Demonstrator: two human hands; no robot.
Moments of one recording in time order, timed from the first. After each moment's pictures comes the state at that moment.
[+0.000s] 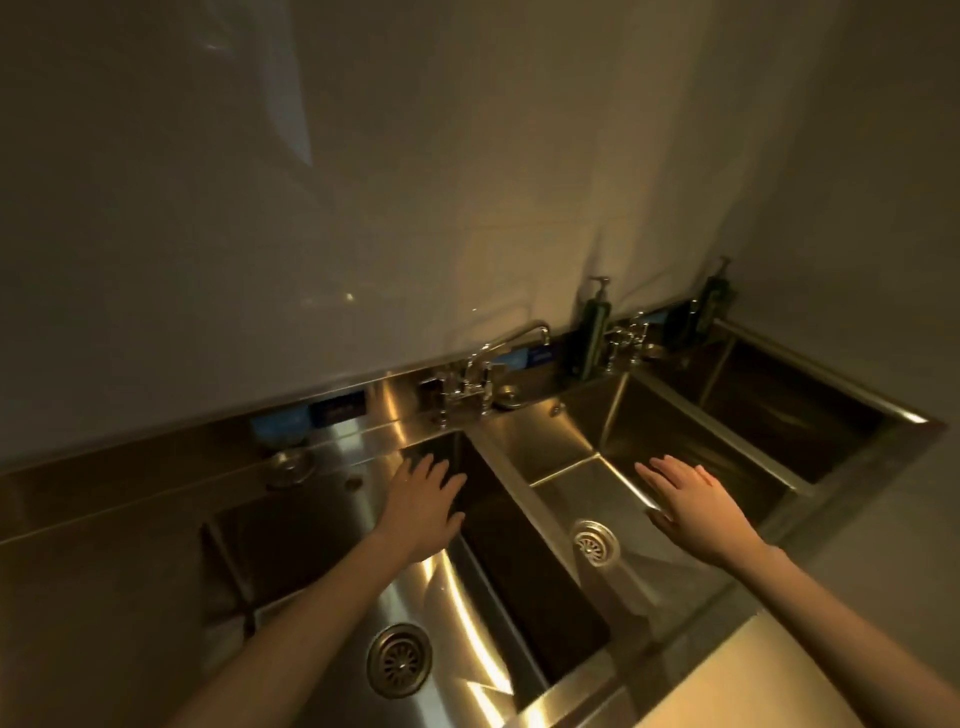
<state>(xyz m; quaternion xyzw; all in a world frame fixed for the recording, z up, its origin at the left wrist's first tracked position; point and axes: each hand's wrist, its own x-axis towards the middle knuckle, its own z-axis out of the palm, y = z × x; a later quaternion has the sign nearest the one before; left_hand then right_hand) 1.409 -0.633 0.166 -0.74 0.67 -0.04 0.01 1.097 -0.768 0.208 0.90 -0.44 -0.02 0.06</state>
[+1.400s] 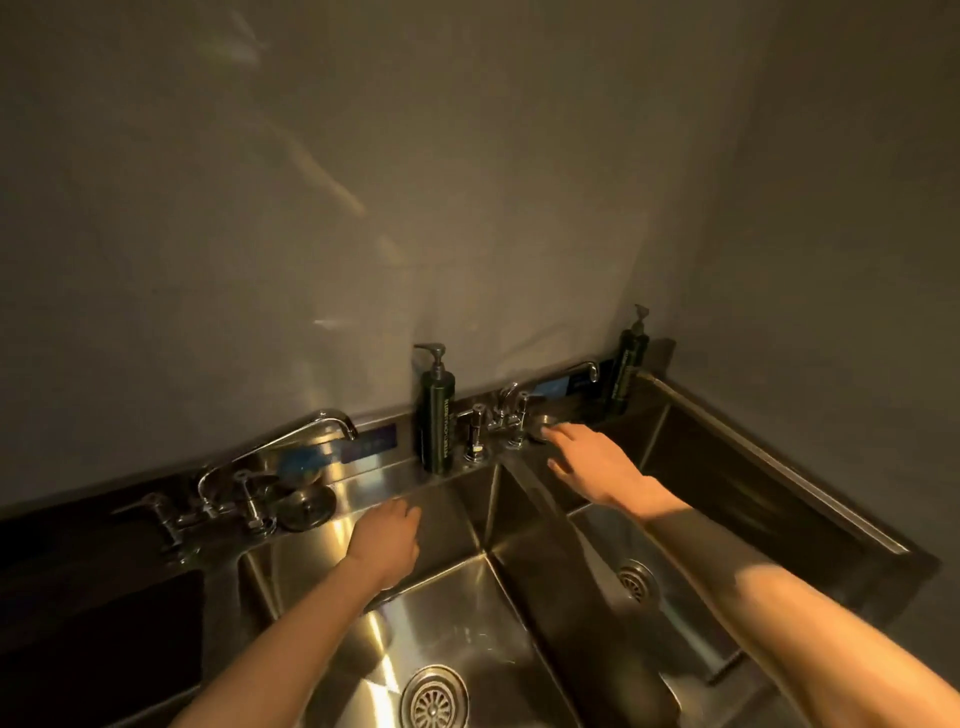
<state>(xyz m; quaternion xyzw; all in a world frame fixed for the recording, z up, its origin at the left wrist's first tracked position) 1.249 -1.034 0.149 -0.80 0.60 0.01 0.06 1.036 -1.209 0.239 0.95 -0.33 0.02 0.03</state>
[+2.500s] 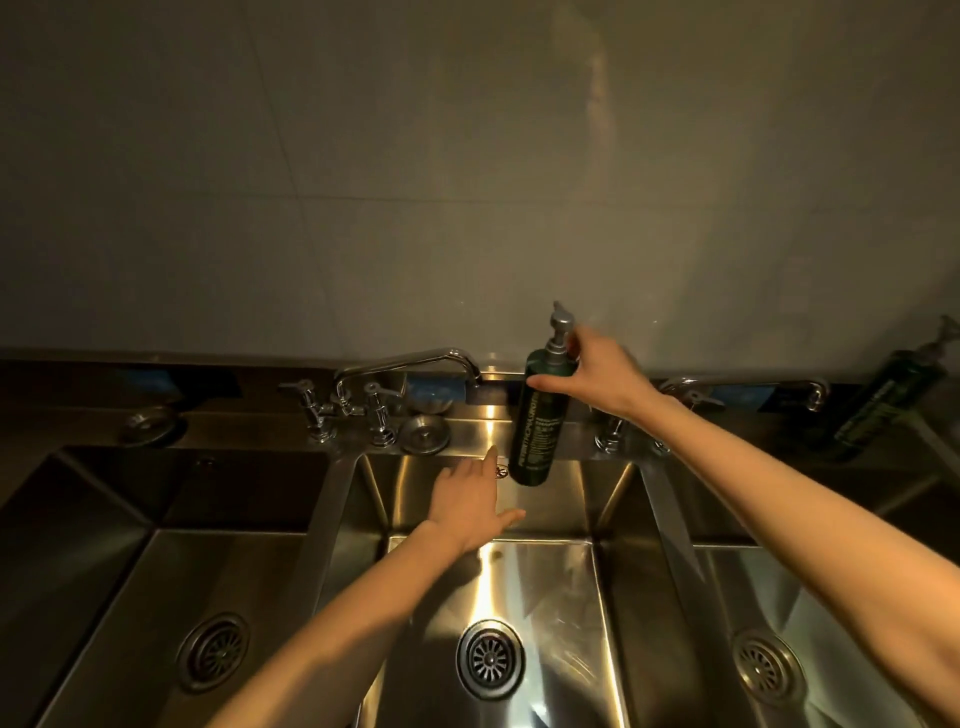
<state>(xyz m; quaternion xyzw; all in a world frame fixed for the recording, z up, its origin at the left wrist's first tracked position) 1.250 -1.056 0.125 -0.91 0.40 0.07 -0.04 1.216 -1.256 0.246 0.94 -0.14 0.10 -0.29</state>
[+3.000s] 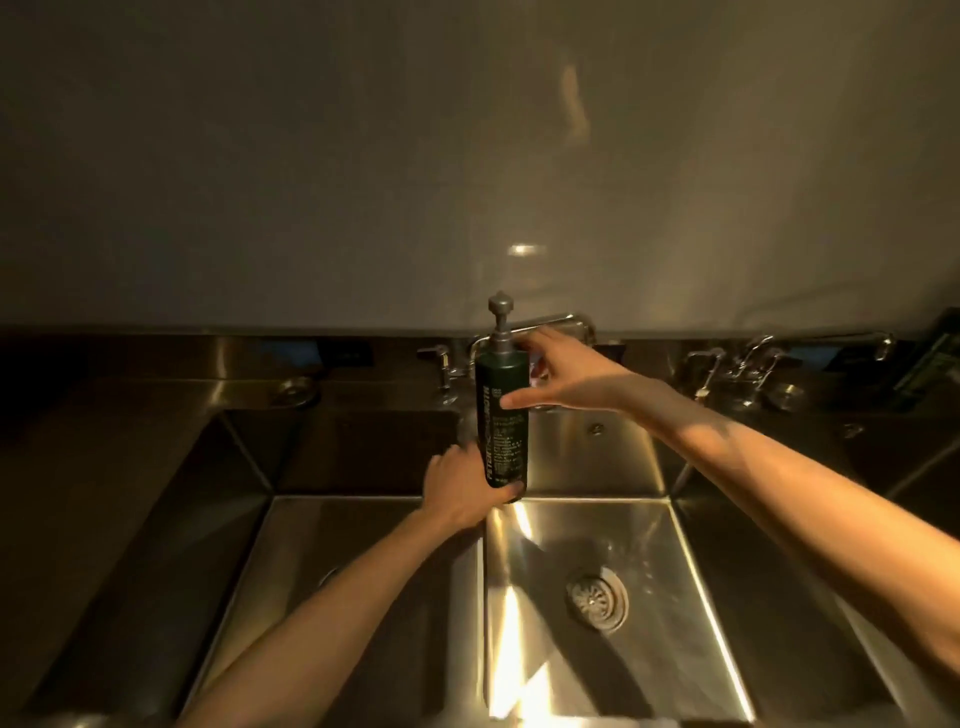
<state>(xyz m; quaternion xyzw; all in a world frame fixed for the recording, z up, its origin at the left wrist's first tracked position) 1.277 -0.828 0.140 -0.92 0.35 0.06 -0.18 1.220 -0.988 0.291 0.97 -0.05 -0.01 -0.25</state>
